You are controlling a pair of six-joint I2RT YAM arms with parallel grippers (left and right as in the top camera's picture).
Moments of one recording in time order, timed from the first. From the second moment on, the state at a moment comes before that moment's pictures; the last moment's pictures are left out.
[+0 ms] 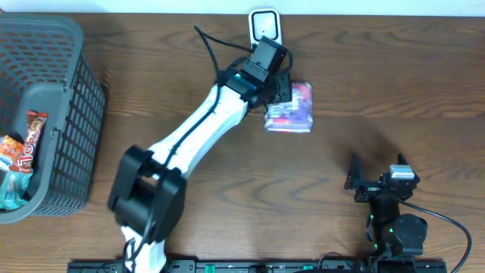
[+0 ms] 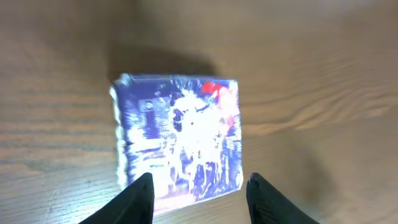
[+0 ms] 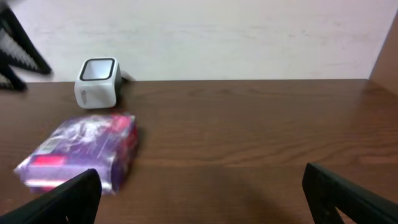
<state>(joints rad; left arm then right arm) -0.59 1.95 1.65 -0.59 0.15 -0.65 -0.02 0.01 0.01 -0.07 -0.01 0.01</state>
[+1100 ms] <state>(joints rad) 0.13 1.45 1.67 -0.84 -0.54 -0.36 -0.02 0.01 0.01 -0.07 -0.01 0.01</state>
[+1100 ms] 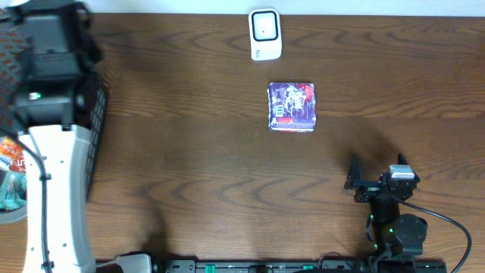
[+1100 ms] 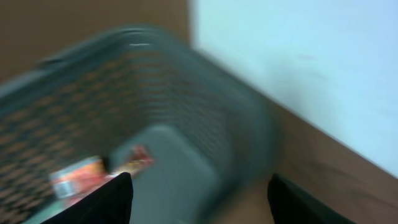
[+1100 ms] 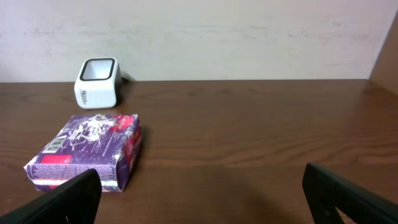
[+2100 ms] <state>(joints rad) 0.55 1.75 1.51 -0.92 -0.55 -0.17 -0.02 0.01 0.01 -0.07 -0.01 0.01</state>
